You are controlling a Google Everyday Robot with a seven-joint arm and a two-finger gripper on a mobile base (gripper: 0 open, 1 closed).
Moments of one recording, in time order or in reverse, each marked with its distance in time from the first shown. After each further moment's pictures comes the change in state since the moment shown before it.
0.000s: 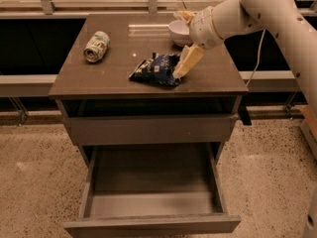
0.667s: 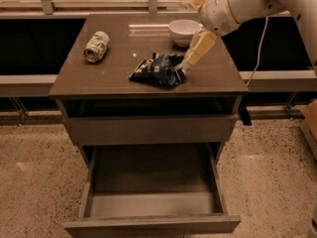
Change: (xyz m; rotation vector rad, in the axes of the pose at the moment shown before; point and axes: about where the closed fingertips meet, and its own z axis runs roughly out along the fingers) arm -0.022 -0.005 -0.050 -0.016 -0.010 0.035
